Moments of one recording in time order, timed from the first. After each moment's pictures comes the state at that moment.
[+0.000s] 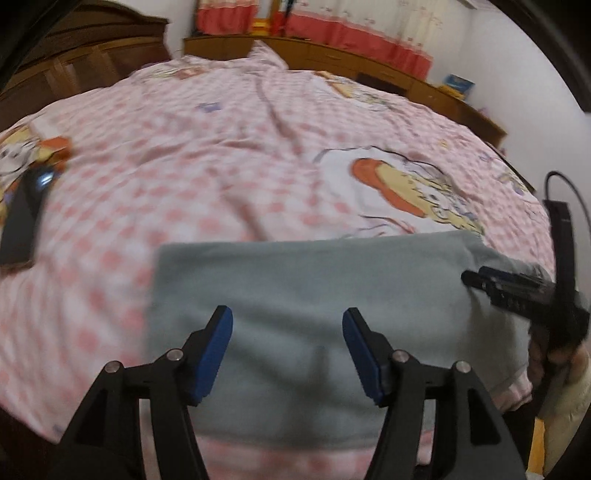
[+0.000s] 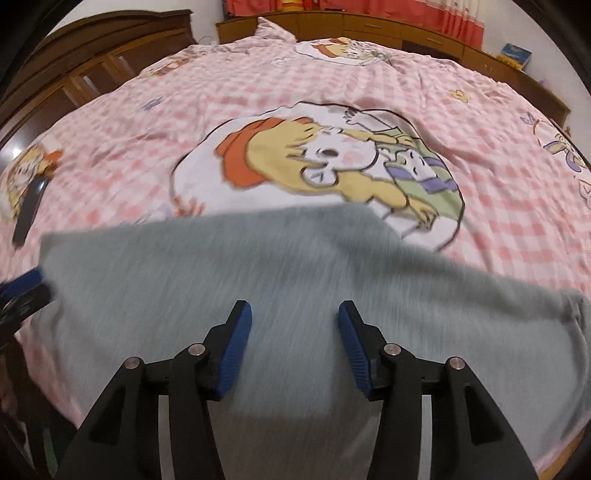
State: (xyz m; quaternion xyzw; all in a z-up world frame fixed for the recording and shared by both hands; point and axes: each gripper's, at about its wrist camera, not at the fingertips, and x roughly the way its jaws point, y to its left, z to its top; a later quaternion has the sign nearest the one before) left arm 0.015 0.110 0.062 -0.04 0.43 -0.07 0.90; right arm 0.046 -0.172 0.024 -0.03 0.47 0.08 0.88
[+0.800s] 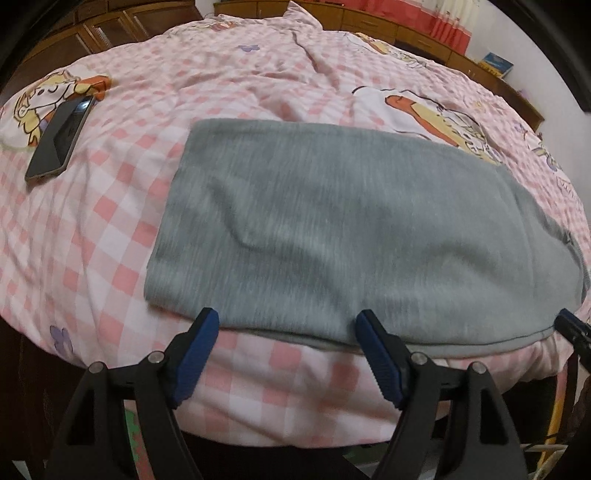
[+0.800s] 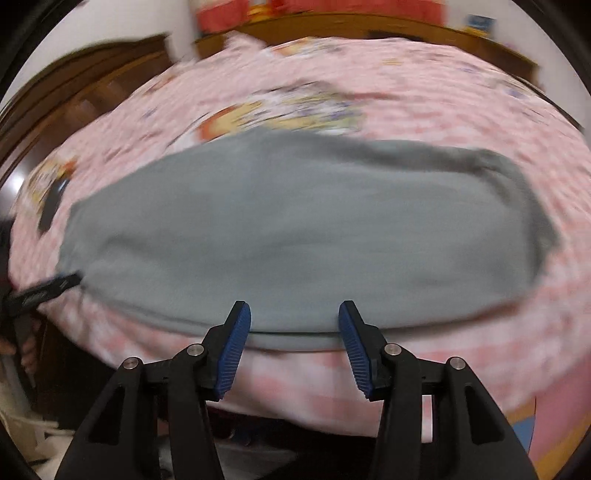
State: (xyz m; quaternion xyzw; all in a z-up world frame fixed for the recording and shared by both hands) left arm -0.043 0.116 0.021 -0.05 0.50 0.02 0.86; right arm -0.080 -0.278 0.027 0.06 0.46 0.04 0.89
